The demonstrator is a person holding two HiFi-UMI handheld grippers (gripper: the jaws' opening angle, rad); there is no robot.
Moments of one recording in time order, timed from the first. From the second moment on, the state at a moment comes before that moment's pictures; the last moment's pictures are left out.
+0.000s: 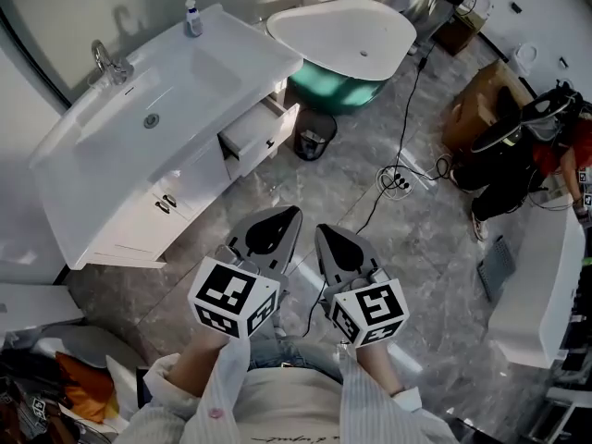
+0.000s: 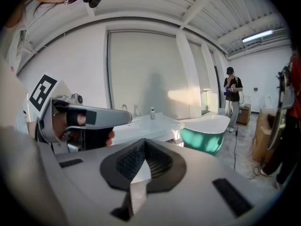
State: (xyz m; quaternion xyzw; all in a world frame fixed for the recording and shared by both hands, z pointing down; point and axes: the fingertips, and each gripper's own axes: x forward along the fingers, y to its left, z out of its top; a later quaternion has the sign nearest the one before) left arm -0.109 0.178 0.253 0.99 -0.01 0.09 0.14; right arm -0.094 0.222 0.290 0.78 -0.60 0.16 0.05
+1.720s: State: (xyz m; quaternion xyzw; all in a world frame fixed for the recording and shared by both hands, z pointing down) left arm 0.121 -0.078 0.268 0.94 -0.27 0.08 0.17; right arm 0.162 -0.044 0.315 0.59 -0.78 0.18 0.12
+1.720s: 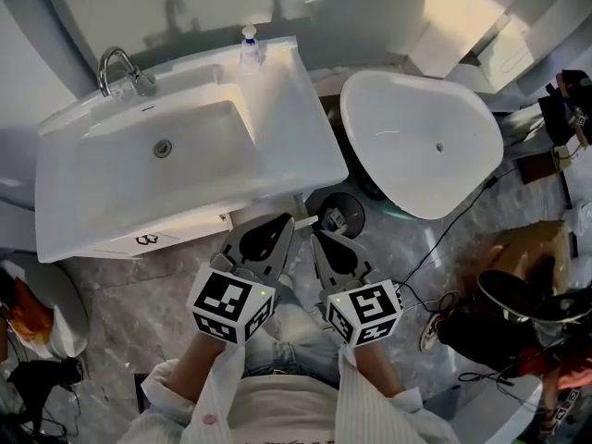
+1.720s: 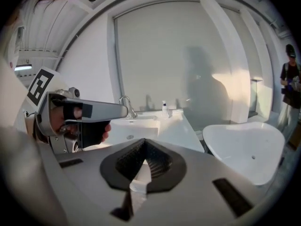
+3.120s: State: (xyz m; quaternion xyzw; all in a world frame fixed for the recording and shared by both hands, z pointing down) left arm 0.085 -0.090 0.377 0.89 -0.38 0.12 0.24; right arm 0.147 -0.078 0.414 0.51 -0.80 0.26 0.16
